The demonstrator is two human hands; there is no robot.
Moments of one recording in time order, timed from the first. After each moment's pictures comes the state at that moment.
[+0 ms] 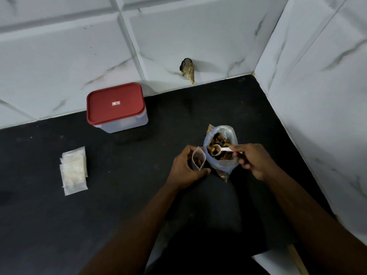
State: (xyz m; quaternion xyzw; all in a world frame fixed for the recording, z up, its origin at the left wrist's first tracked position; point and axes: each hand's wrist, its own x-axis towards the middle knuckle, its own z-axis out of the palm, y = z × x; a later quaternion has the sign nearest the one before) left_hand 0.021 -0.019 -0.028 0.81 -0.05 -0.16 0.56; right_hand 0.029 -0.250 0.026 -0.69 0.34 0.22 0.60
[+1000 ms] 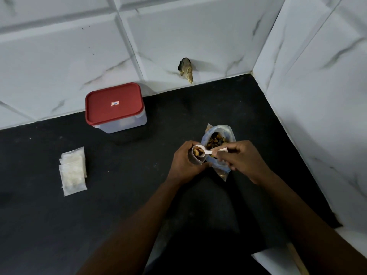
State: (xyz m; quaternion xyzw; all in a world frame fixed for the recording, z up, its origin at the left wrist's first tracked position) left_hand 0.032 -0.028 -0.028 0.82 -0.09 -0.08 0.55; right_hand 0.011 -0.230 0.045 -0.82 0.06 0.15 0.54
